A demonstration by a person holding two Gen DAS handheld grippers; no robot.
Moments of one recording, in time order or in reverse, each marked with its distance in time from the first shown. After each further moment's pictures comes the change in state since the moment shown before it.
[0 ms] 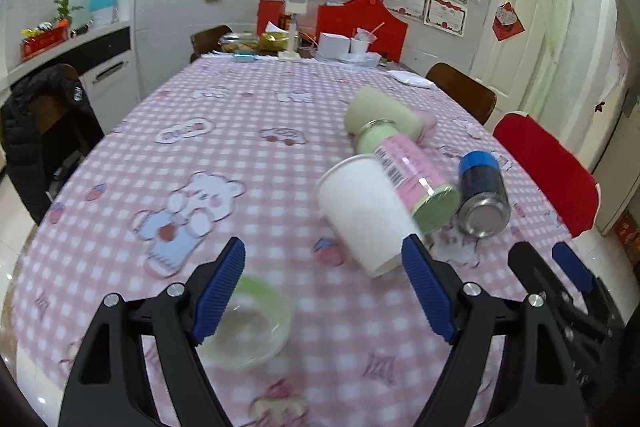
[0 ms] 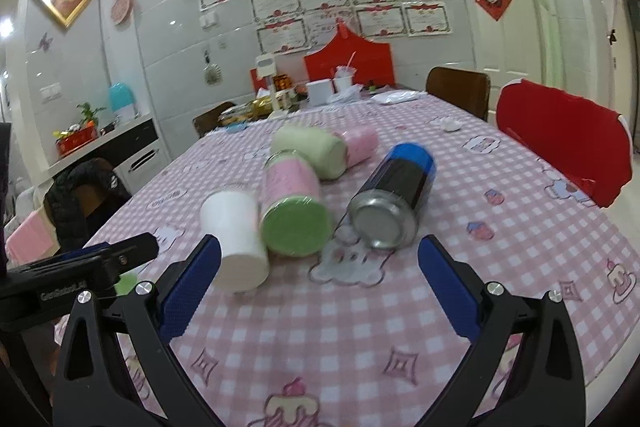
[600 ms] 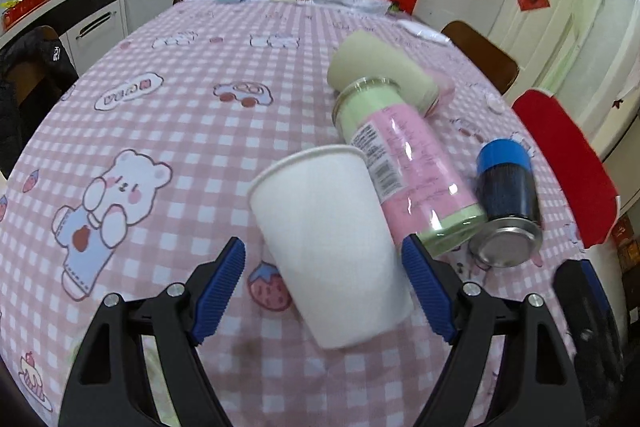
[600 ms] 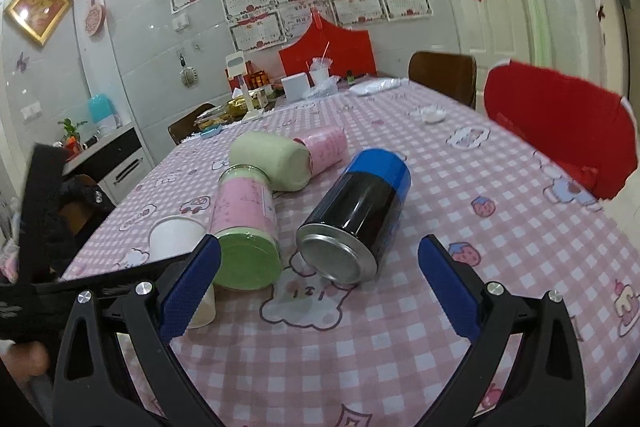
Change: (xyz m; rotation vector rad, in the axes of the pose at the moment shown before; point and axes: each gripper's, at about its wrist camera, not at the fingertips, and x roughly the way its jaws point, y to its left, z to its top) left arm 0.096 -0.033 0.023 -0.058 0.215 0.016; right arm 0.039 -0.044 0.021 0.084 0.057 -0.006
